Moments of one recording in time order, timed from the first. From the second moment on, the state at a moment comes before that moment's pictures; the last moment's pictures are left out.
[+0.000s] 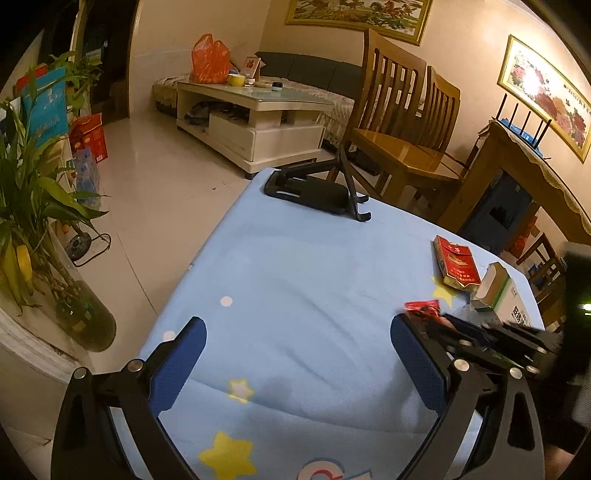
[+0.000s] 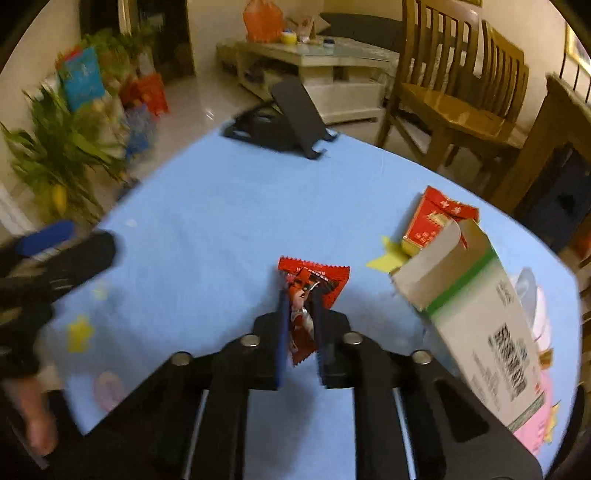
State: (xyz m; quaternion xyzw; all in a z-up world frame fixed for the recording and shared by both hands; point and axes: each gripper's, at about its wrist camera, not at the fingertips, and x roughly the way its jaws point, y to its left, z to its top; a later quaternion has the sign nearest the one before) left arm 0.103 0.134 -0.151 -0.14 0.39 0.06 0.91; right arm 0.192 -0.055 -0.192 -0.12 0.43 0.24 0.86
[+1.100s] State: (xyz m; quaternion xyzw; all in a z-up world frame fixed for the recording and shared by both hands) left arm 0.141 -0.018 -0.189 0.10 0.45 -0.17 0.87; right arm 0.070 -0.317 -0.174 0.25 0.36 0.24 0.87
